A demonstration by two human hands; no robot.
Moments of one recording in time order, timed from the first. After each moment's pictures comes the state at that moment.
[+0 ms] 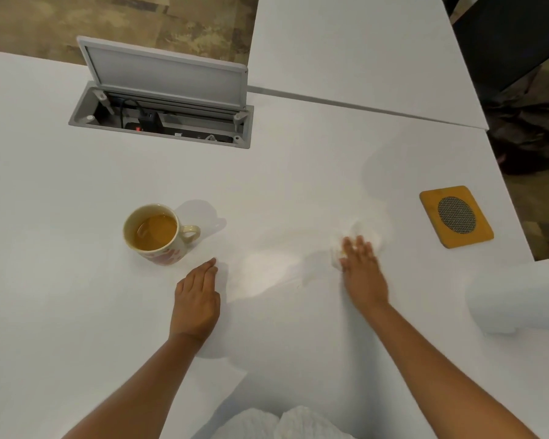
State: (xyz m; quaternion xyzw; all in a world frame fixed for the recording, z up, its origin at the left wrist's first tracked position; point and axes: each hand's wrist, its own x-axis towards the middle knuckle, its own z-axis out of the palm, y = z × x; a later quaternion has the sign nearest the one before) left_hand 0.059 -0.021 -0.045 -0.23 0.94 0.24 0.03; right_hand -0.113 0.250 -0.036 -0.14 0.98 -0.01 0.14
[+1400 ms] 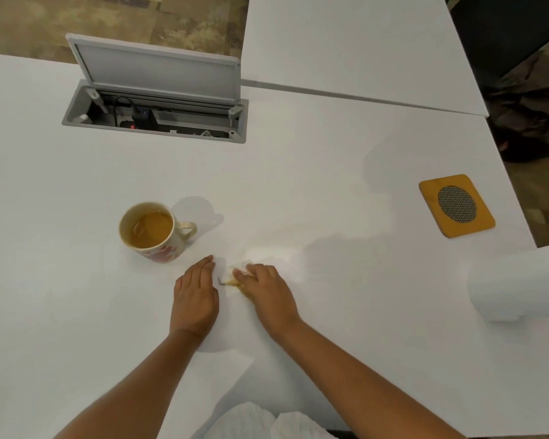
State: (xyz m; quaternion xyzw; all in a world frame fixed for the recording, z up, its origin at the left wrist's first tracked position) left_hand 0.059 -0.020 -0.048 -0.23 0.94 0.26 0.00; right_hand -0.008 0.121 -0.032 -0.32 0.90 -0.24 0.18
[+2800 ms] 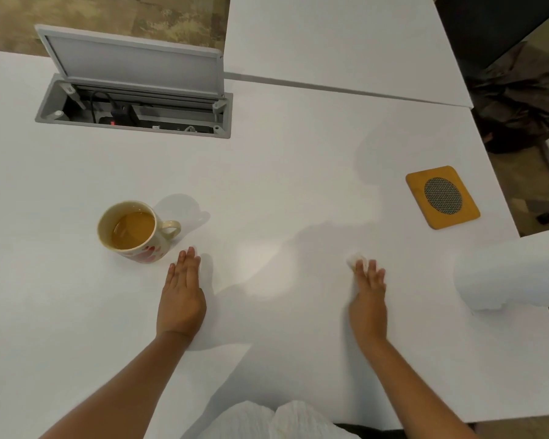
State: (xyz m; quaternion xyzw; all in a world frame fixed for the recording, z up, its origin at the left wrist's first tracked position) left_hand 0.058 -0.020 -0.060 -0.25 0.93 0.28 0.01; right_hand -0.039 0.281 -0.036 -0.01 0.98 -0.18 0.07
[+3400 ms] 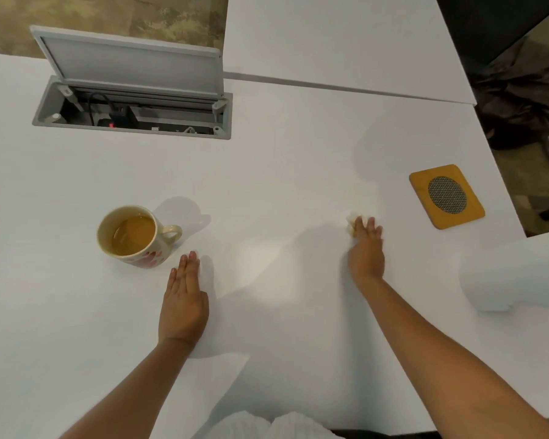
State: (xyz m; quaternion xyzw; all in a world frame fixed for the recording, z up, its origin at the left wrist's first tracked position) left_hand 0.059 -0.021 -0.061 -0.26 0.92 0.29 0.00; right_hand -0.136 0.248 -0.035 0.04 0.98 -0.17 0.08
